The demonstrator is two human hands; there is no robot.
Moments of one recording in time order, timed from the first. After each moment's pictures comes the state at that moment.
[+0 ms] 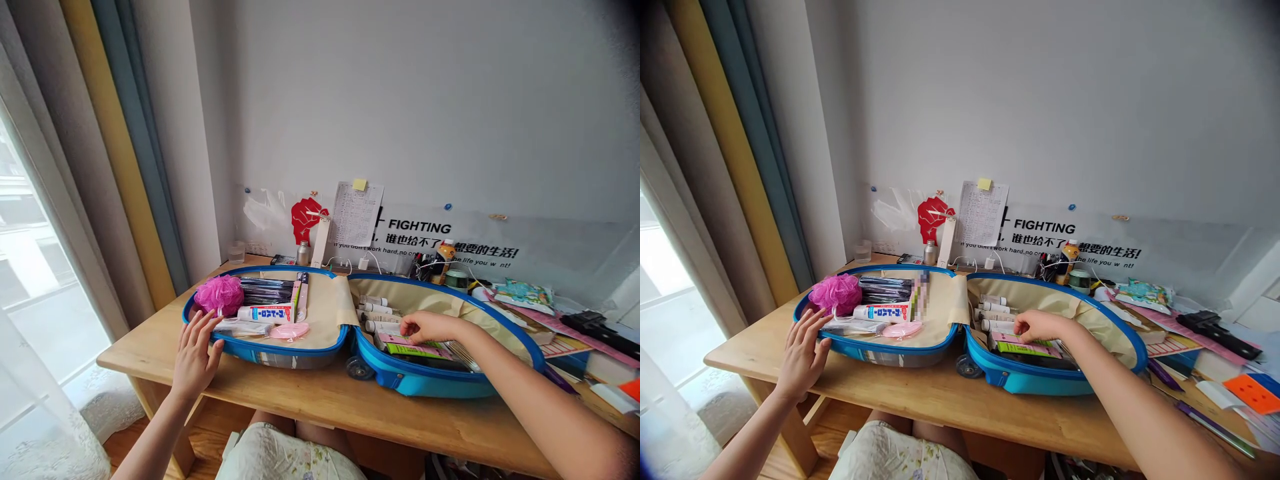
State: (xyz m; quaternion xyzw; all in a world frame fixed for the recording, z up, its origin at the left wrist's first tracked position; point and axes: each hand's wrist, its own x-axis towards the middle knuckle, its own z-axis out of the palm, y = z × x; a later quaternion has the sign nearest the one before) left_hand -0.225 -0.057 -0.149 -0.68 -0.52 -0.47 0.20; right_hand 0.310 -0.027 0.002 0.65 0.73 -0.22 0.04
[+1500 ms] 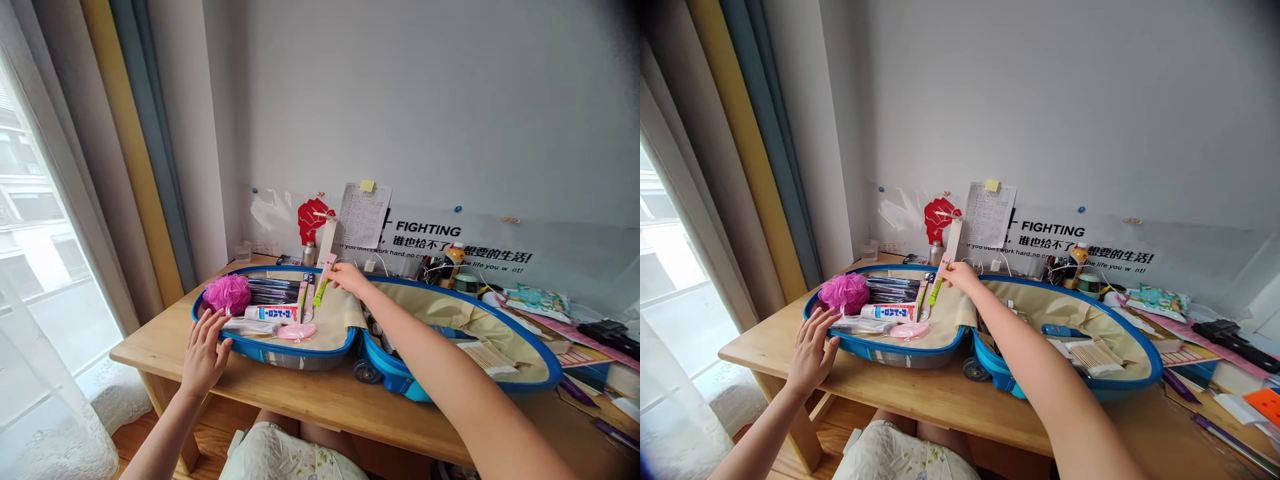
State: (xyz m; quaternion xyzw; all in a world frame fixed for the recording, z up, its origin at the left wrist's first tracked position) left_hand -0.223 -0.057 -0.148 -0.68 -0.52 -0.47 0.20; right_hand 0.117 0.052 0.031 0.62 0.69 -0.25 -0.27
